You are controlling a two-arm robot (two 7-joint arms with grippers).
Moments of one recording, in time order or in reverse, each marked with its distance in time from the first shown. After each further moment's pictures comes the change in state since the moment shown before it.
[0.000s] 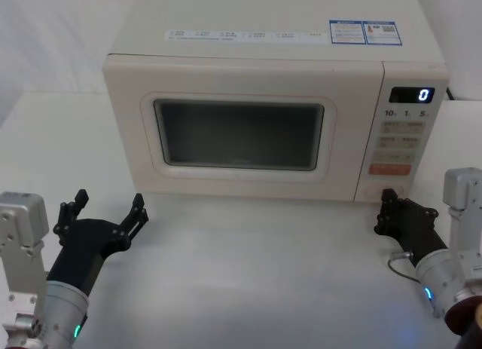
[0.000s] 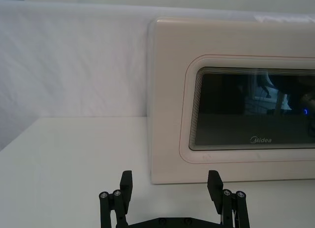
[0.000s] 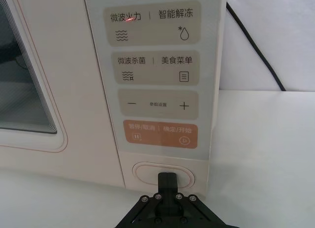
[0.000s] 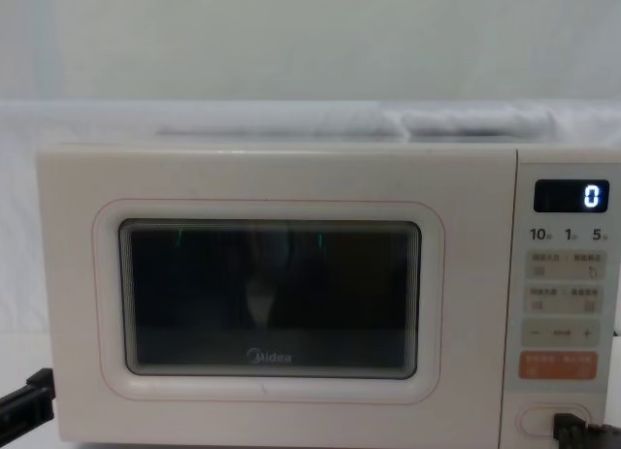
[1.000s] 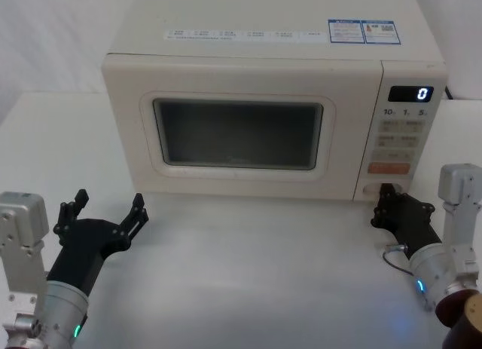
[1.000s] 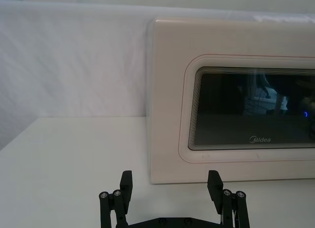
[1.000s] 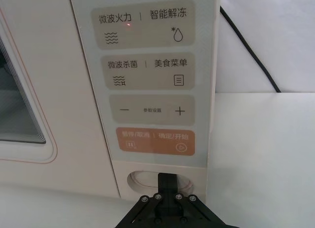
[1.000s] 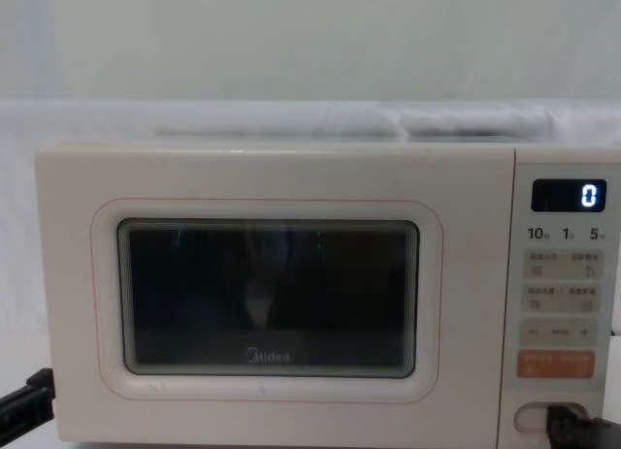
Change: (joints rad) left arm 0.000 0.000 0.000 0.000 0.000 0.000 0.000; right arm 0.037 -0.039 0.016 0.059 -0.020 -0.036 -0.017
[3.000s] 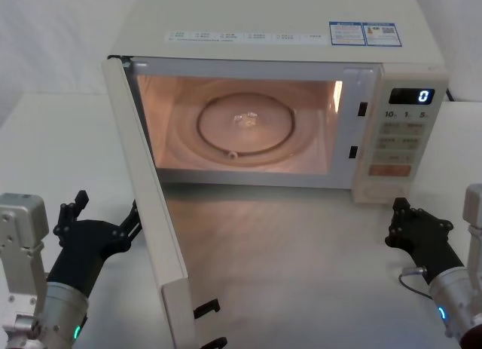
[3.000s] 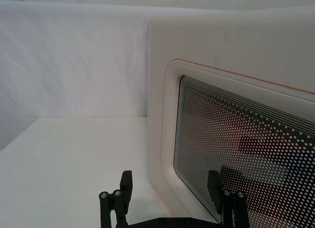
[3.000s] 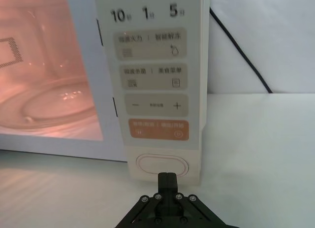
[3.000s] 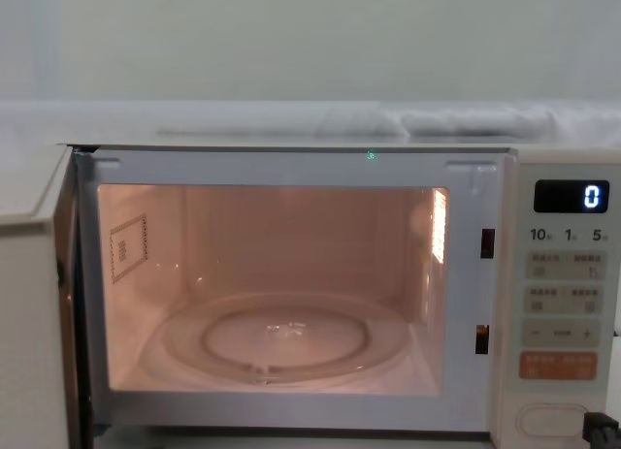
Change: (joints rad) left arm 0.000 0.000 0.000 0.000 0.000 0.000 0.000; right arm -0.154 0.025 0.016 -0.199 0.014 0.037 0.020
